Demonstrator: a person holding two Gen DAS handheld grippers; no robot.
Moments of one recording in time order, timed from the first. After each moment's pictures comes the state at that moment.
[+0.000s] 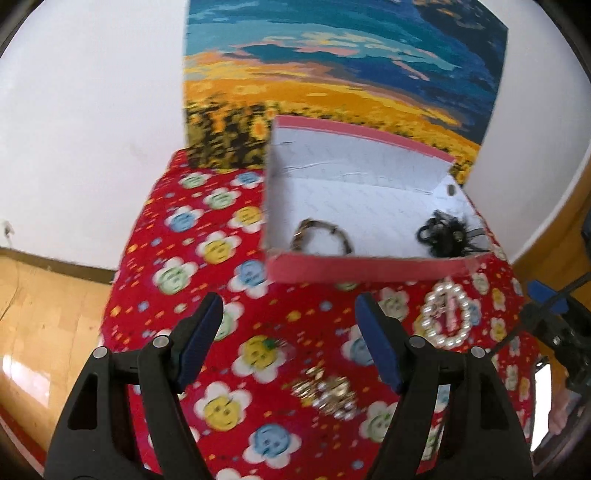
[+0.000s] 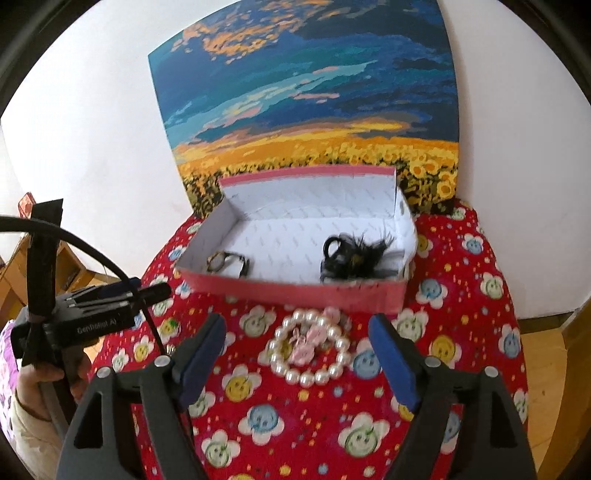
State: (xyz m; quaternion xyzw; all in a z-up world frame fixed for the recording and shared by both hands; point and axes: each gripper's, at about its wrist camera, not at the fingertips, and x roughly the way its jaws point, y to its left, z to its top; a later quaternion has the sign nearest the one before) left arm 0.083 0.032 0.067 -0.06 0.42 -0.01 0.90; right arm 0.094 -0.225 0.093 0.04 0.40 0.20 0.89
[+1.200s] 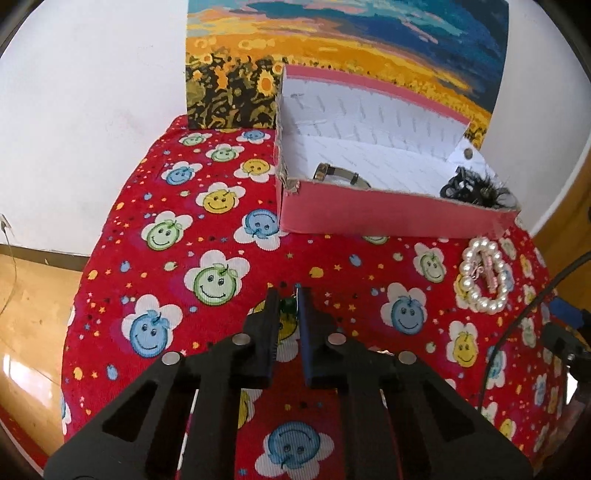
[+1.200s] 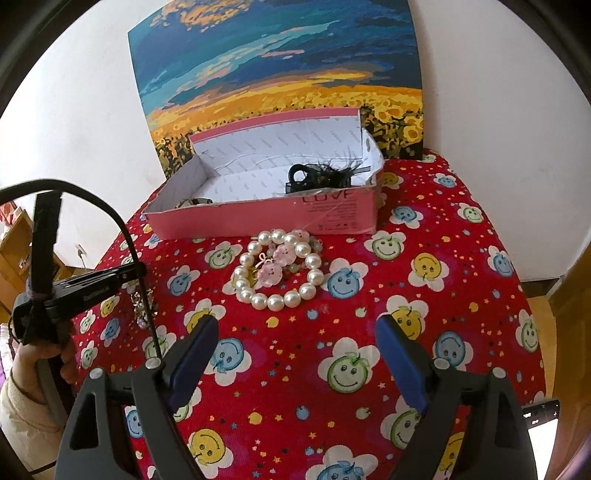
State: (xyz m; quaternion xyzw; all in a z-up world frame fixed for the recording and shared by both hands) left arm 0.083 0.037 0.008 -0.06 0.43 -0.02 0.90; right arm 0.059 -0.240 0.041 0.03 0.43 0.15 0.89
